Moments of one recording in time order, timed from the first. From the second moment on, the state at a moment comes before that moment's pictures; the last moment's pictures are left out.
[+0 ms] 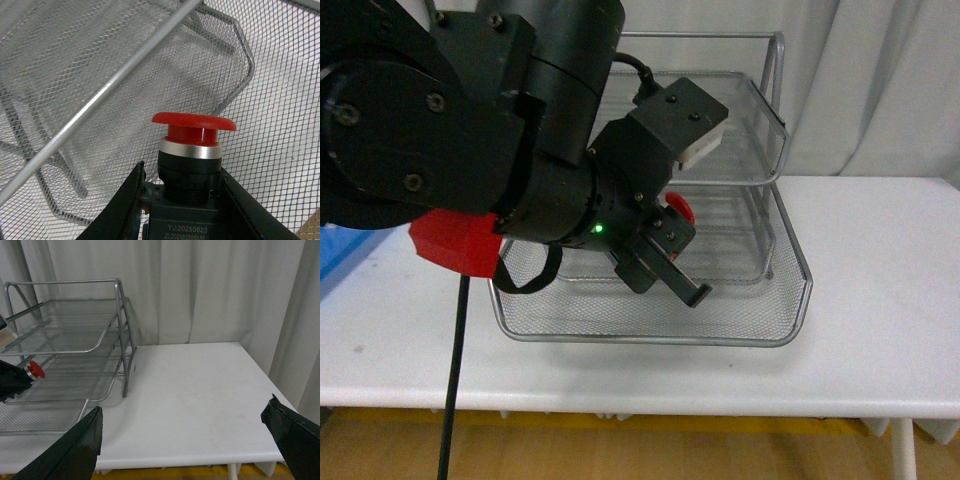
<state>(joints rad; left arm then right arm) -0.49 1.94 1.08 0.26 -0.03 0.46 0.00 0.00 0.01 0.00 0.00 0.00</state>
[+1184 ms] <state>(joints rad) -0.22 1.29 0.23 1.02 -0.22 0.00 0.00 0.00 0.01 0.00 0.00 0.00</state>
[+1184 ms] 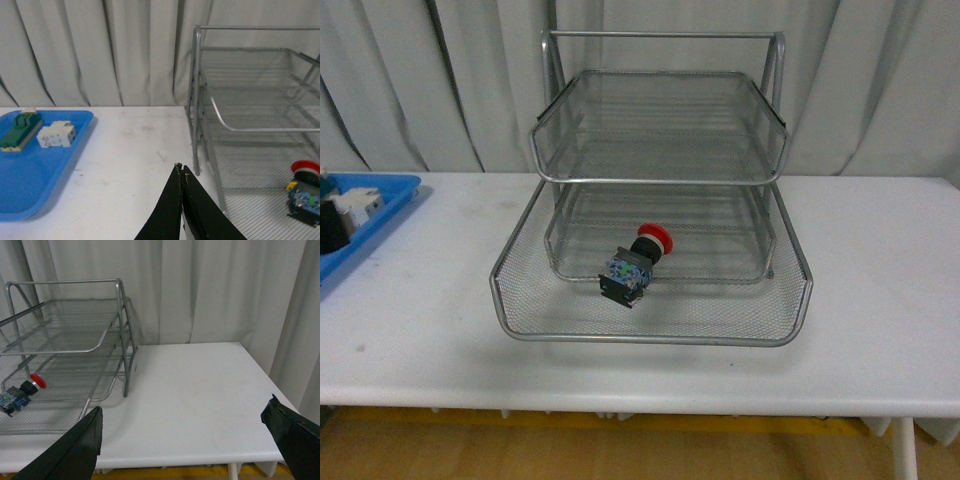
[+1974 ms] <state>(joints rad) 0.00 0.65 0.01 0.62 0.00 0.00 0.00 0.00 0.01 0.00 0.00 0.00</state>
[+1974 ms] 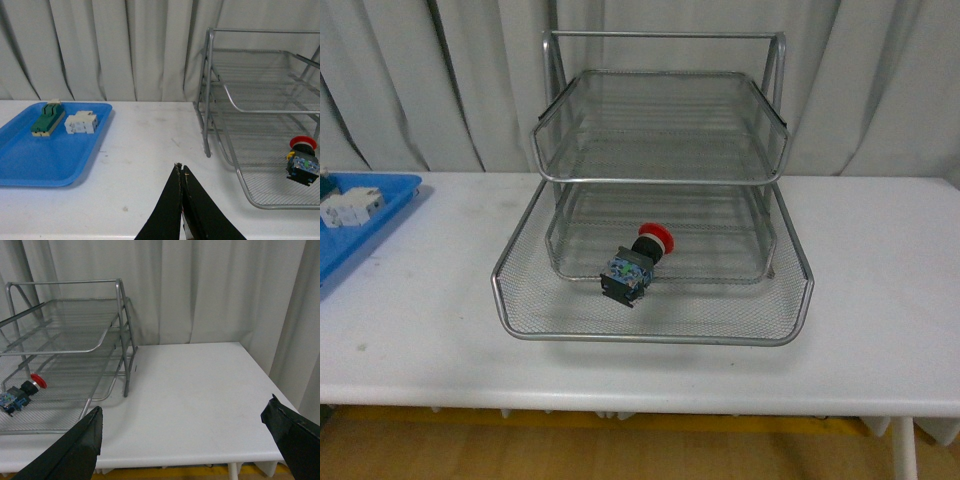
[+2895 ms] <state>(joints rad) 0.00 0.18 0.01 0.18 0.00 0.00 0.00 0.00 0.01 0.00 0.00 0.00</state>
